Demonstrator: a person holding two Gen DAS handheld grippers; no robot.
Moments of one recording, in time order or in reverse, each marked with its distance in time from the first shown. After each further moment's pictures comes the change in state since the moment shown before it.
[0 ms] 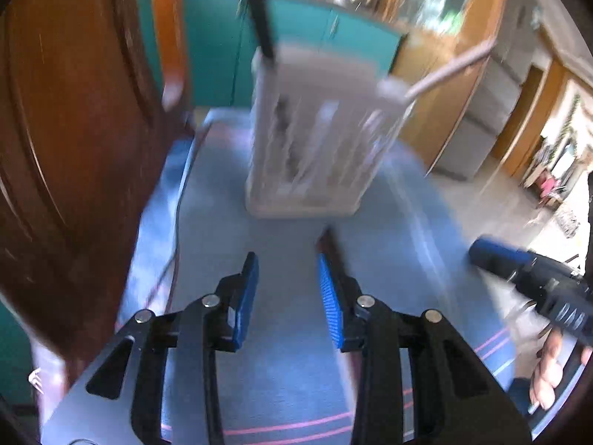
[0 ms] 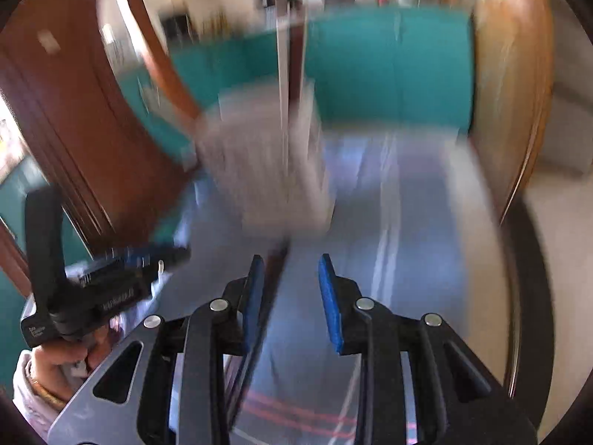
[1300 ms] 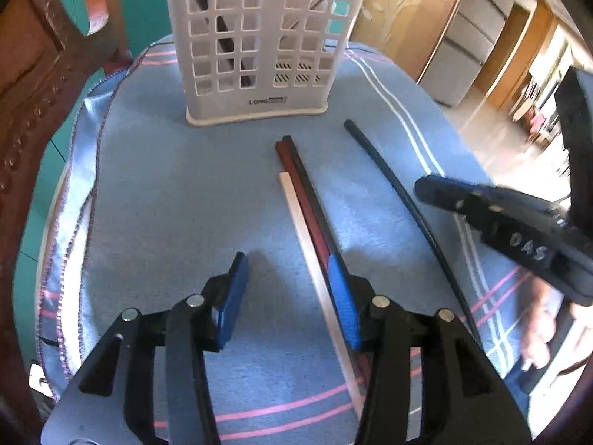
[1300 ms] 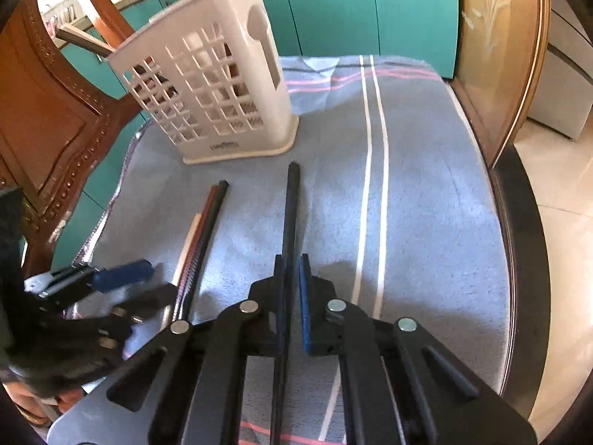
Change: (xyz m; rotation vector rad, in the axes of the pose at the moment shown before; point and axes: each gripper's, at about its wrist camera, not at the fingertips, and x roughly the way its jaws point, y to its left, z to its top) left arm 0.049 -0.039 -0.029 0.153 0.215 -0.059; right arm 0.052 -0.023 -0.014 0.058 0.063 -0.092
